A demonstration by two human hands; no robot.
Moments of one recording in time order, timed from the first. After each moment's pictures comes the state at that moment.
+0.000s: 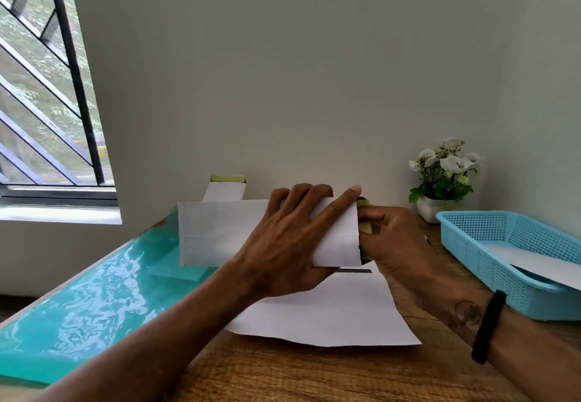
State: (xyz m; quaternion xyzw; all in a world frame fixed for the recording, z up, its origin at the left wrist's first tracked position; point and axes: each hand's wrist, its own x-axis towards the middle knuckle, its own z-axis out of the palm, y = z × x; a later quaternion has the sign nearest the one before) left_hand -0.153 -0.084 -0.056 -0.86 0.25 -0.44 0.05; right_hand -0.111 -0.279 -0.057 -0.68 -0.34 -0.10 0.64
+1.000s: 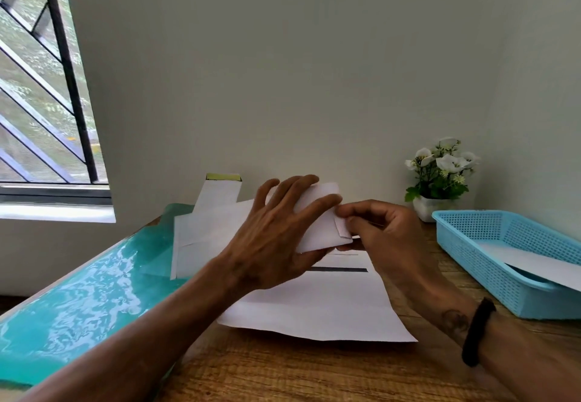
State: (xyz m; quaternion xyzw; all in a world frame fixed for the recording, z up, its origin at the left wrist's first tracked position) left_hand -0.154 -0.074 -0.051 -0.88 0.22 -0.41 0.04; right_hand -0.108 -0.275 -0.066 -0.67 -0.28 -0.16 0.67
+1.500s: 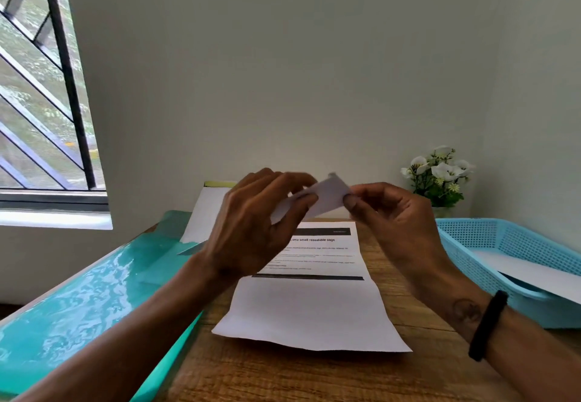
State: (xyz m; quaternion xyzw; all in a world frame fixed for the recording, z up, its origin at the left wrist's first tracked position) left_hand -0.160 -0.069 -0.022 -0.75 0.28 -0.58 -0.12; right_hand -0.116 -0.290 -0.034 -0.63 -0.31 -0.20 0.68
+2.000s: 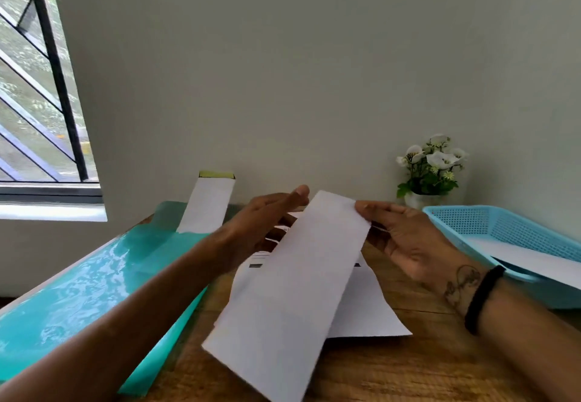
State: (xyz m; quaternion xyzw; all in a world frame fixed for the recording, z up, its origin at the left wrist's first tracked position) left_hand -0.152 -0.067 -0.030 -0.78 0.06 -0.02 -0.62; right_hand -0.087 -0.306 -0.052 -0.55 -0.08 0.05 0.83
